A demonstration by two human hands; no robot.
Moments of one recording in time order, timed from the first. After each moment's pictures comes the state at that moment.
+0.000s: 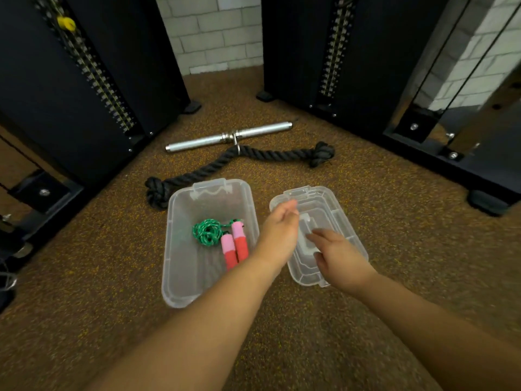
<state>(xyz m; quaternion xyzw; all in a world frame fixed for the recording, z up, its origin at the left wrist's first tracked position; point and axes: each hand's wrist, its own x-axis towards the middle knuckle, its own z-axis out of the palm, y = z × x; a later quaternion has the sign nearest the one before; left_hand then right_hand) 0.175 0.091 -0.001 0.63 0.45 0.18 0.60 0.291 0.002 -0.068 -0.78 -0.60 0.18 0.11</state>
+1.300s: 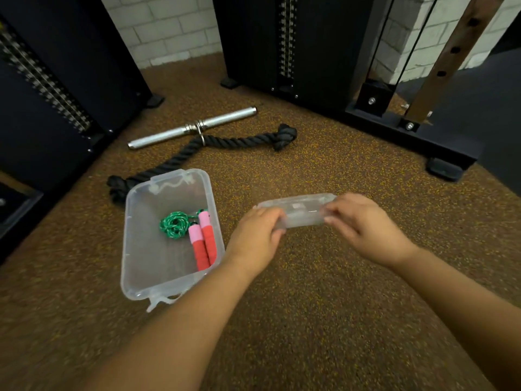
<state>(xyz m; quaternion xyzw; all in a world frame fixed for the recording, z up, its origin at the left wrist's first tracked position) 0.185 0.054 -0.027 0.91 0.29 0.13 0.24 0.366 -0.075 -0.021 -0.72 -0.62 0.07 0.30</state>
